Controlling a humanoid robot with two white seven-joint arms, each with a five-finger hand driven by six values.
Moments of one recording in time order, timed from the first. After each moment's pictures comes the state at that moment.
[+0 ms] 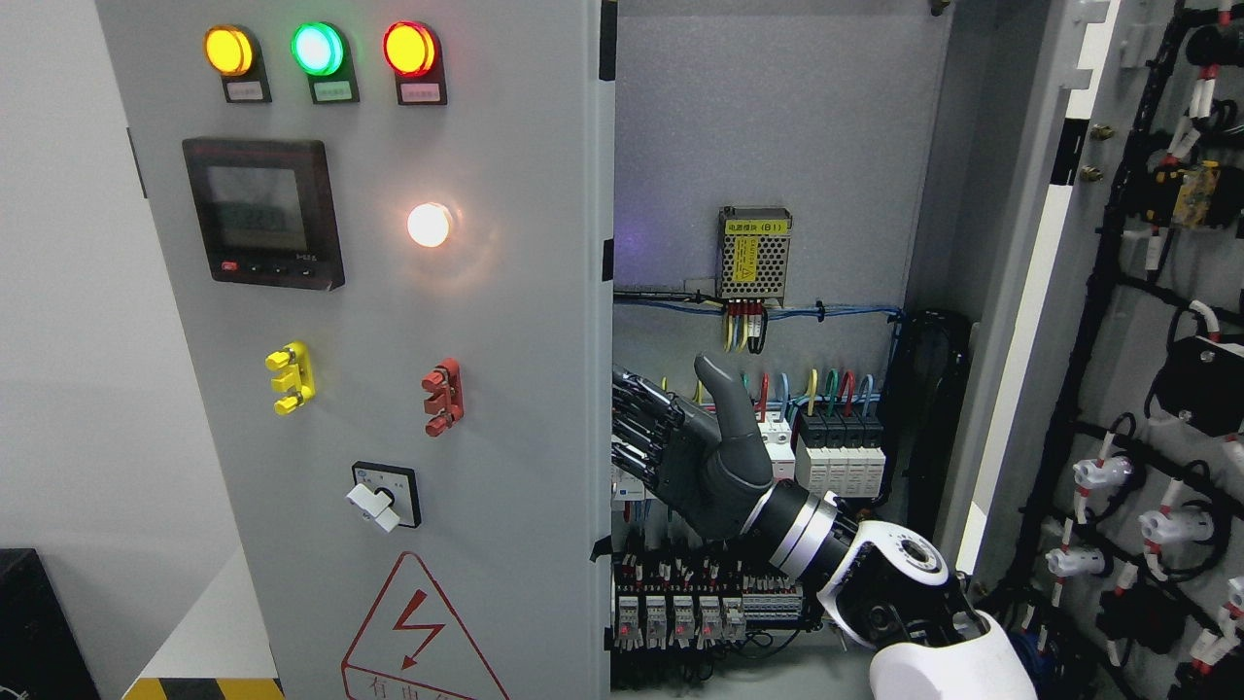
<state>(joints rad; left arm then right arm) 0.05 -0.10 0.12 0.00 -0.15 -0.10 -0.06 -0.80 -0.06 0.27 -1.36 -0.70 0.32 0.62</state>
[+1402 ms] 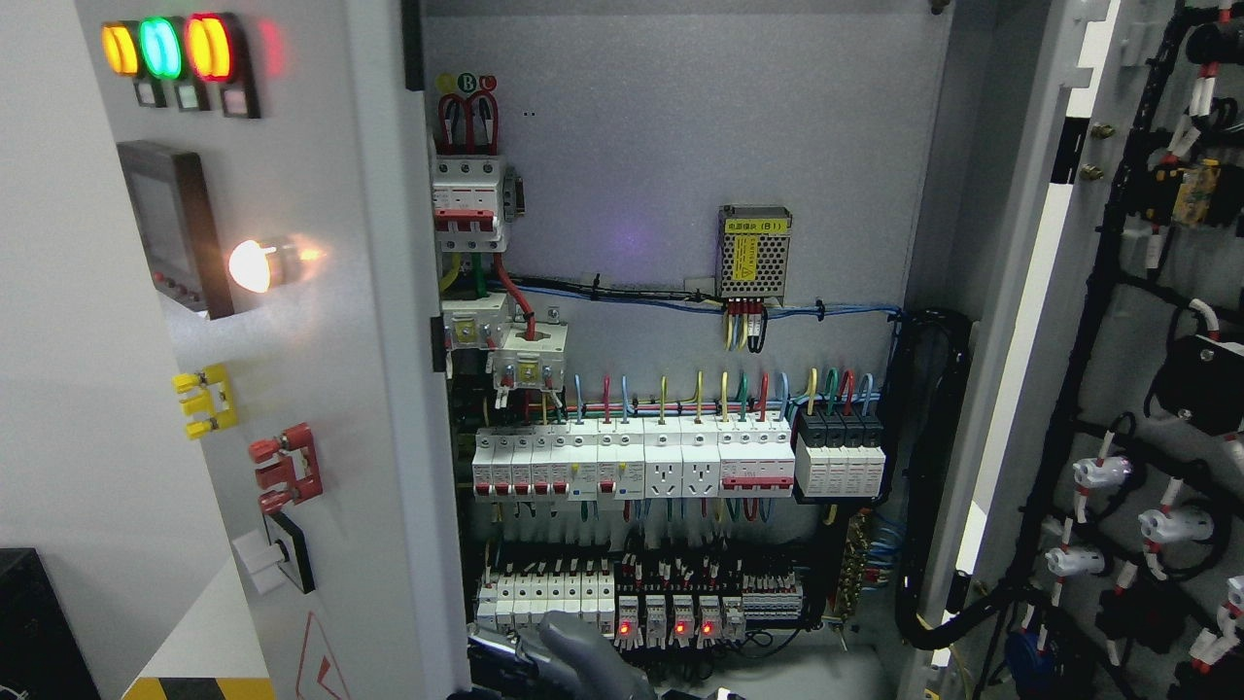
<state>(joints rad) 0.05 -0.10 0.12 0.00 -0.15 -0.10 -0.06 -0.51 -0.07 0.59 -1.69 -0.69 0.31 0.70</state>
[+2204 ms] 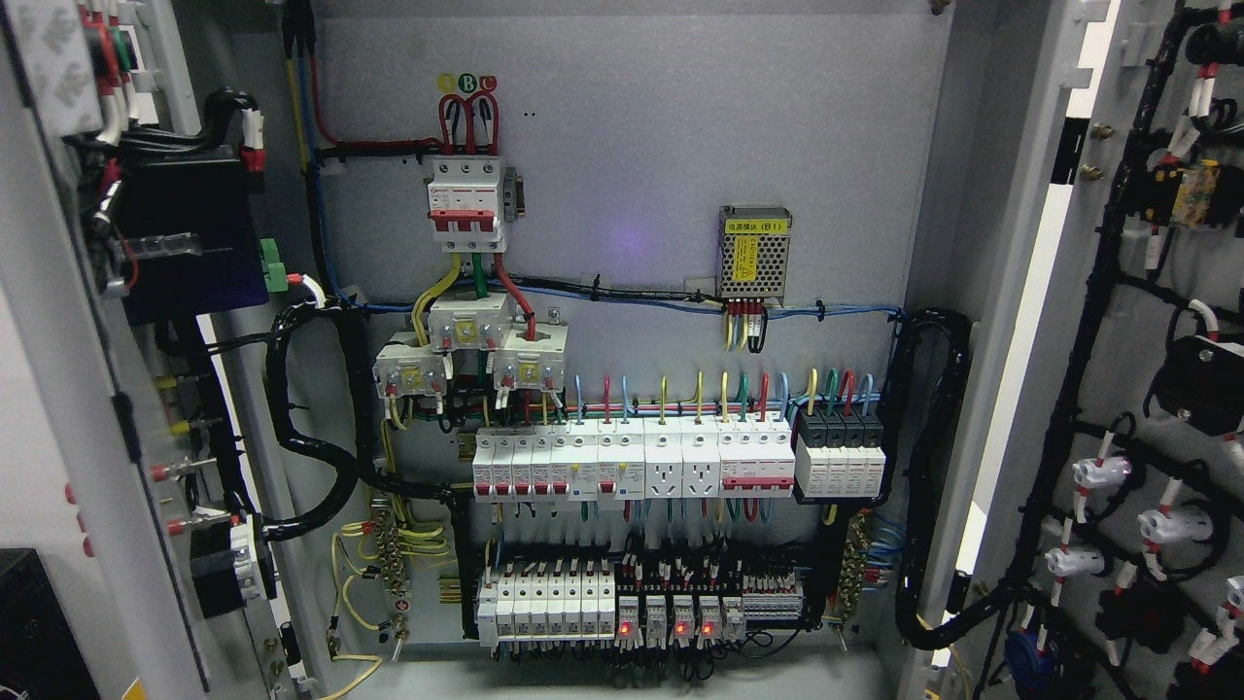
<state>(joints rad) 0.05 -0.10 0.12 0.00 -0.15 -0.10 -0.06 -0.48 -0.03 0.77 -1.71 -0.58 0.33 0.70</state>
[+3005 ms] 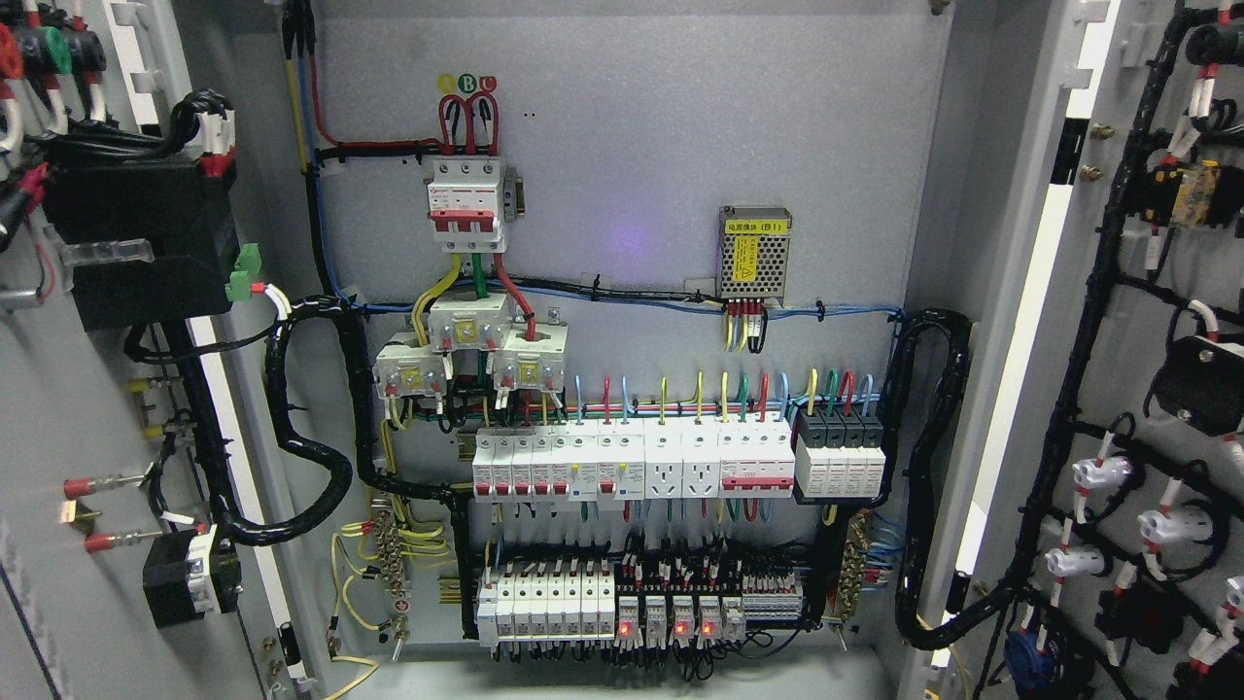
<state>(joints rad) 0.05 -0.10 0.12 0.00 -0.15 -0.10 -0.06 -0.49 0.06 0.76 -1.64 -0.56 0.34 0.69</state>
